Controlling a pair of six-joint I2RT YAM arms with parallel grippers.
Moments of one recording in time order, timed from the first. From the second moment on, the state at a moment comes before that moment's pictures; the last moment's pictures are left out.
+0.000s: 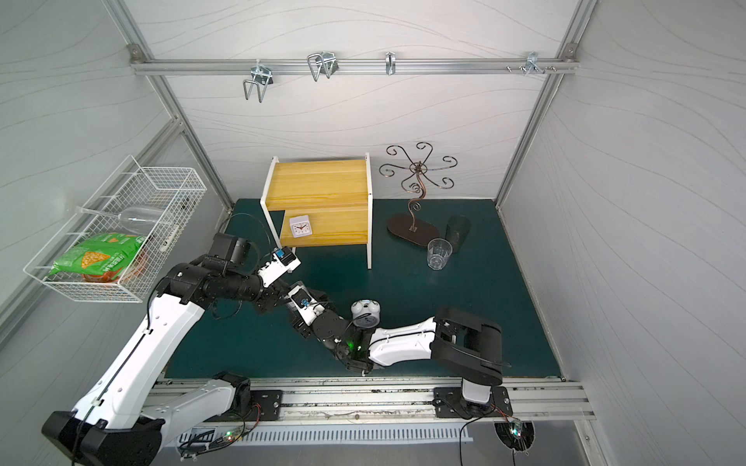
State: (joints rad) left arm -0.26 1.07 1.19 -1.19 0.49 0.49; right arm 1.38 1.75 0.92 0.71 0.53 -0.03
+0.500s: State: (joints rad) left arm -0.26 1.07 1.18 -1.19 0.48 0.50; right arm 1.38 1.75 0.93 0.71 0.52 -0.03
